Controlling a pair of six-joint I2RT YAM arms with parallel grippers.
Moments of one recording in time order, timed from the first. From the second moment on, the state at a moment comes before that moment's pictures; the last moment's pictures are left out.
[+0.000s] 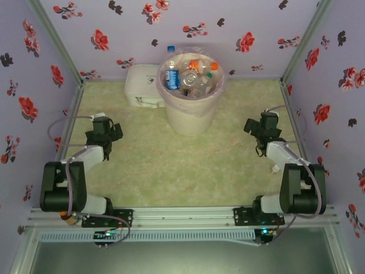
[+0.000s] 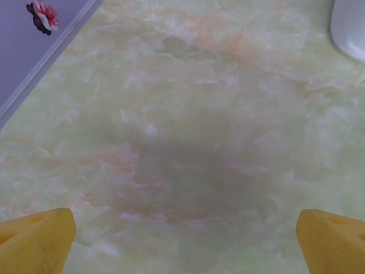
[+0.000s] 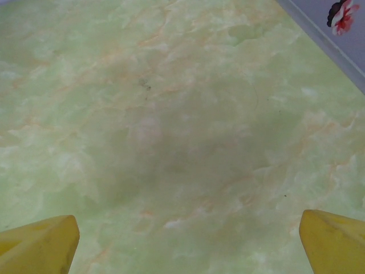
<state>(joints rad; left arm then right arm) -0.05 1.42 0.59 0.16 -0.34 -0.19 -0.02 1.38 0.64 0.05 0.20 0.27</state>
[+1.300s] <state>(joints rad) -0.05 1.55 0.38 0.81 -0.31 -0.04 0.04 1.56 0.36 0.79 0.29 0.14</state>
